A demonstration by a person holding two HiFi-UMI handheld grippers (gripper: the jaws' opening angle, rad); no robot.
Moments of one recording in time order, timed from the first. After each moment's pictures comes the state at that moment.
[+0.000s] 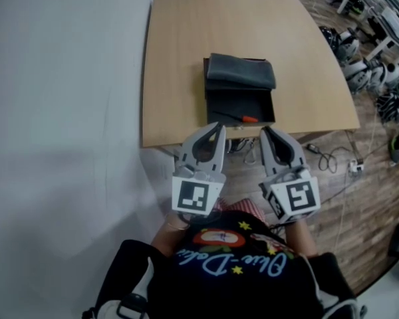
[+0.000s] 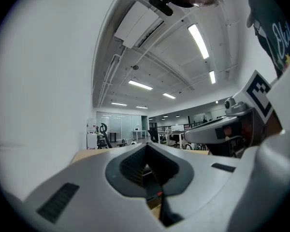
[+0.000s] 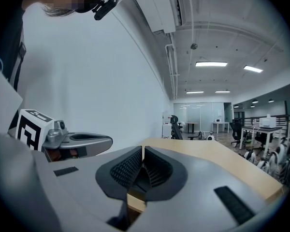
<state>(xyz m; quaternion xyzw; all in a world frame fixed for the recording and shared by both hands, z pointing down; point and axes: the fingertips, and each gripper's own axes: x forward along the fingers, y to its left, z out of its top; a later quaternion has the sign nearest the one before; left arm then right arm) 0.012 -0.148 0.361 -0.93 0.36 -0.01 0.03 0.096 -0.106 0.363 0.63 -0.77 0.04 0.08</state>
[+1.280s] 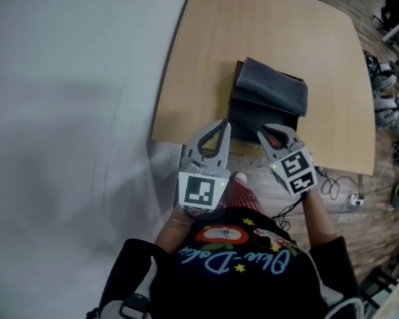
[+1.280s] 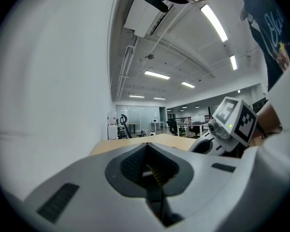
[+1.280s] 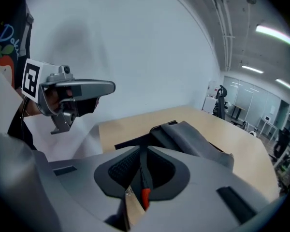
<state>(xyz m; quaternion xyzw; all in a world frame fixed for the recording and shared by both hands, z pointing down) -0.002 -0.233 0.400 -0.88 0.47 -0.05 0.01 0.094 -0.222 0.497 0.39 -0.86 0.09 0.32</state>
